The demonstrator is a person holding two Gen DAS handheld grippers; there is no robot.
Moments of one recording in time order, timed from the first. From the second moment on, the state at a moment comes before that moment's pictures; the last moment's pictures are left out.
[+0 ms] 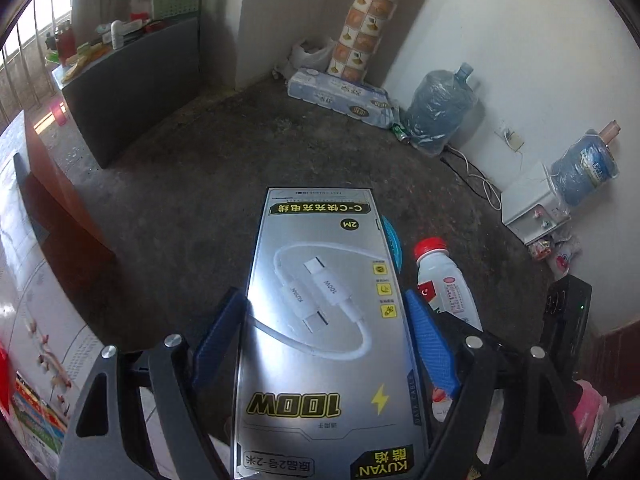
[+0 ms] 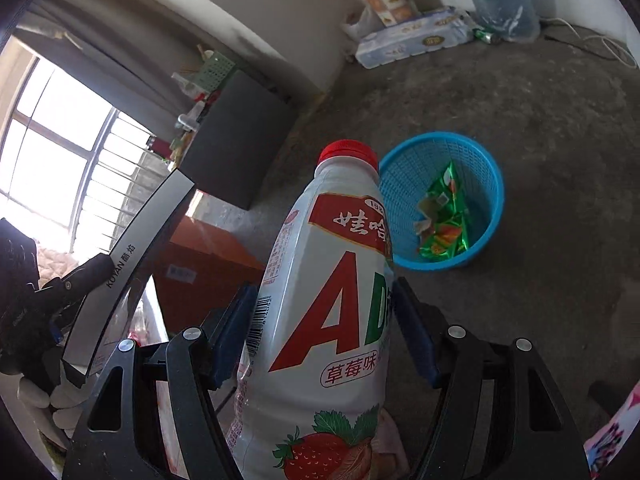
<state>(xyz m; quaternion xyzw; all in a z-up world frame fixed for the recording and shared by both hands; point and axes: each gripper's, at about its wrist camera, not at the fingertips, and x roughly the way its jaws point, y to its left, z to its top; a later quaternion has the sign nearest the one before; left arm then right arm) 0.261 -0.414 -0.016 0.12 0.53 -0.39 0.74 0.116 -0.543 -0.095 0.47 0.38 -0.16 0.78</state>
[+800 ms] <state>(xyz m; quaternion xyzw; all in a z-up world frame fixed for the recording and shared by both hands) 0.316 -0.475 -0.074 0.08 0.53 -0.40 0.74 0.178 -0.635 -0.254 0.52 0.41 -0.23 0.71</state>
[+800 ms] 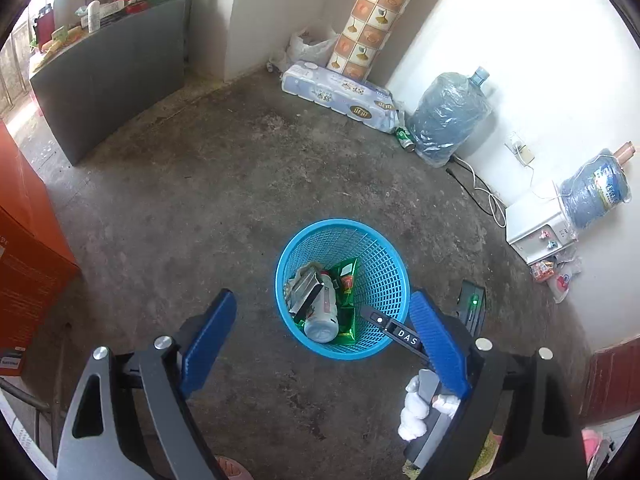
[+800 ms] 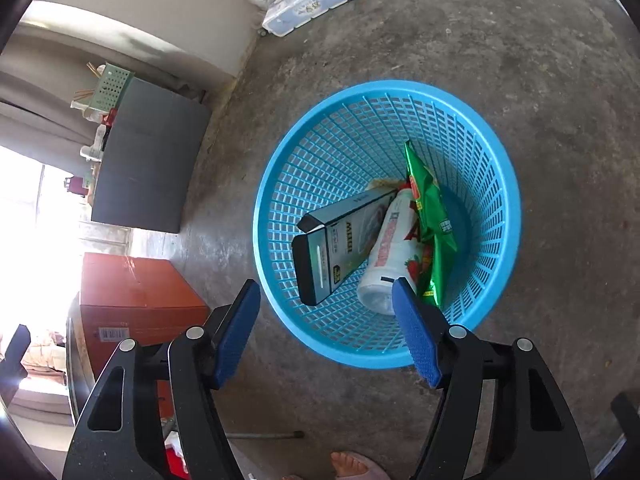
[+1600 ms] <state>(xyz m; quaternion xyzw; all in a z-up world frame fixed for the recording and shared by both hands) 0.189 0.035 0.079 -0.08 0.36 -0.22 0.90 0.177 -0.429 -0.028 0.38 0.40 0.02 0.84</state>
